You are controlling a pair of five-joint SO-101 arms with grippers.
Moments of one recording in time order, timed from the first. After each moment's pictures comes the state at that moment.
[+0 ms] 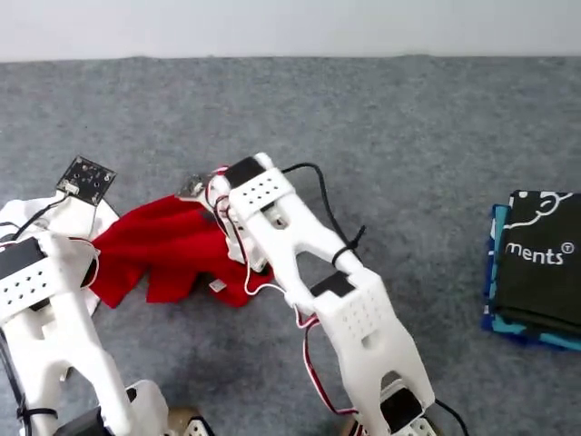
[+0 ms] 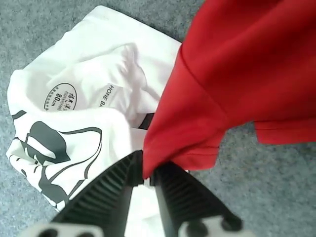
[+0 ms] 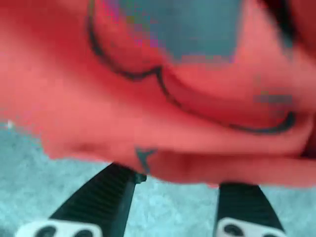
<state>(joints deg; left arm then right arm) -33.5 -25.6 40.1 66.9 -41.7 -38.6 47.7 -37.6 97.0 24.0</state>
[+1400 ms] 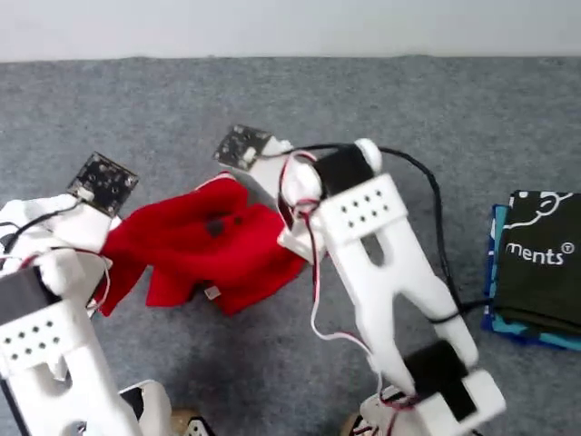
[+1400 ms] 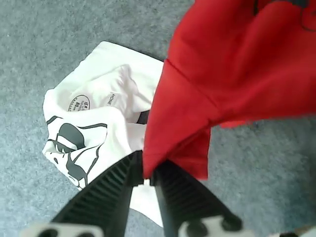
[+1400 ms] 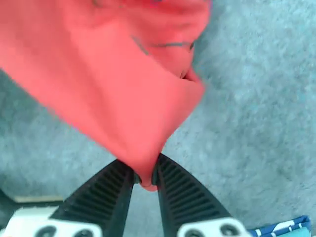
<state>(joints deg) -27.3 -45.8 31.0 90.4 -42.8 -30.6 -6.9 -5.6 100.7 33.3</state>
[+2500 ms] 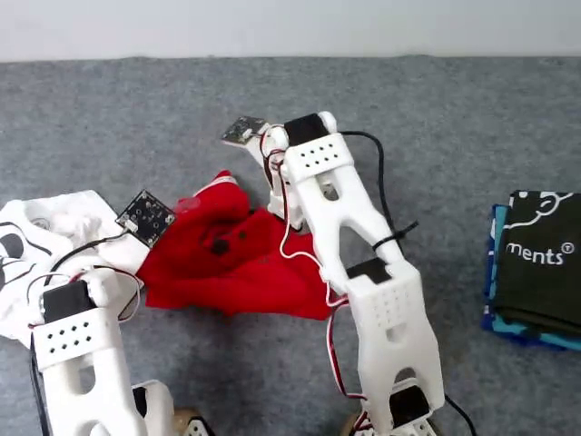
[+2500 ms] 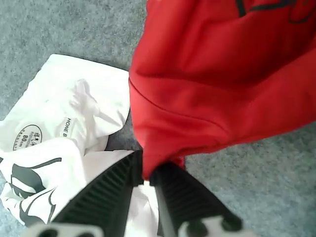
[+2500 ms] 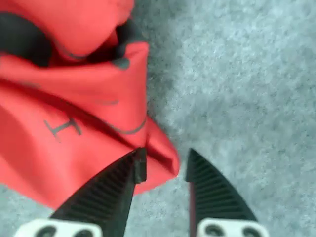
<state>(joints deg) -23.0 -47.6 58.3 66.5 -46.0 -26.0 40.4 -42.2 100.7 30.3</state>
